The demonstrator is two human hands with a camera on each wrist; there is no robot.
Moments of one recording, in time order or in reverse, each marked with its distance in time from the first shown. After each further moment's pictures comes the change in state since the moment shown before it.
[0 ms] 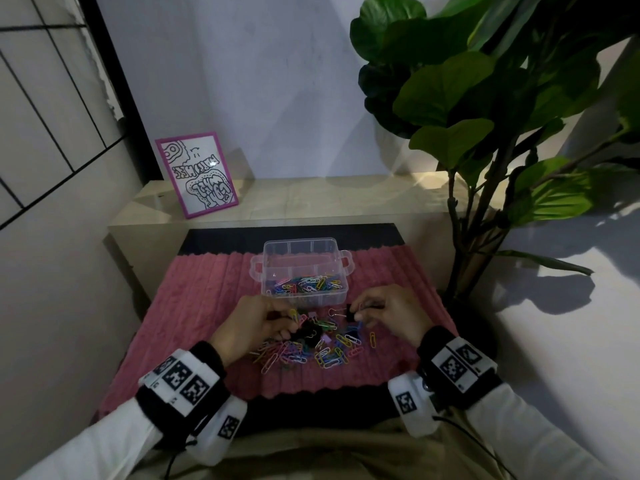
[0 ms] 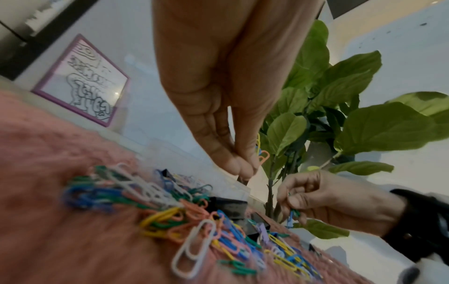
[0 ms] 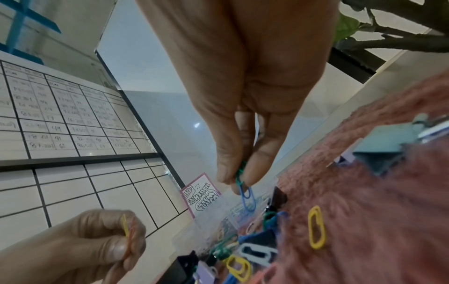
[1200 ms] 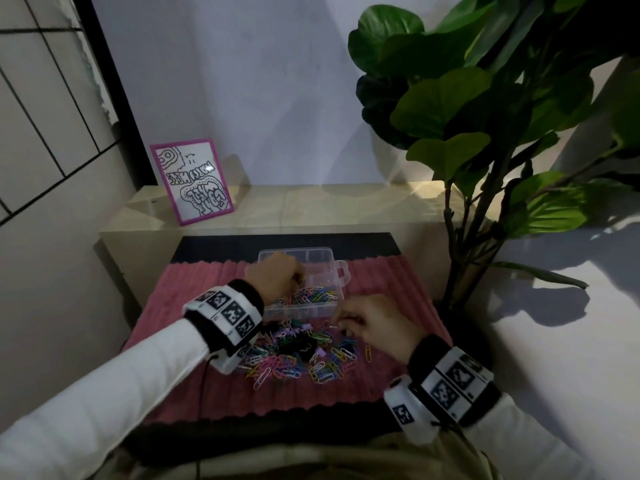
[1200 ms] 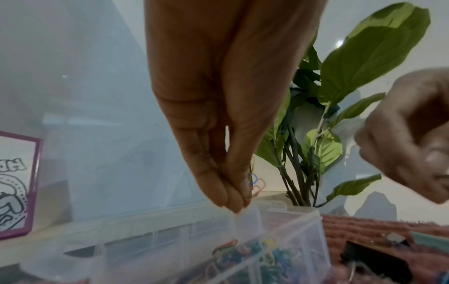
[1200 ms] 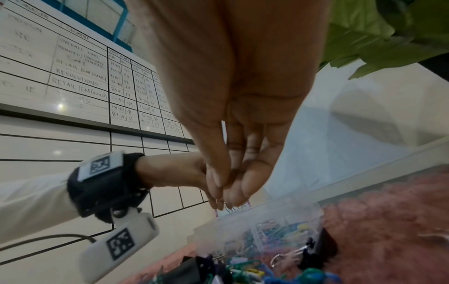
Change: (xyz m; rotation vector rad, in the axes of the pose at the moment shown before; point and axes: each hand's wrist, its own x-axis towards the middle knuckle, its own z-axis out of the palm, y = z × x) left_hand 0.088 0.023 -0.022 0.643 -0.062 0.084; right_hand -0.002 -0.029 0.004 -0.353 -0.142 -0.232
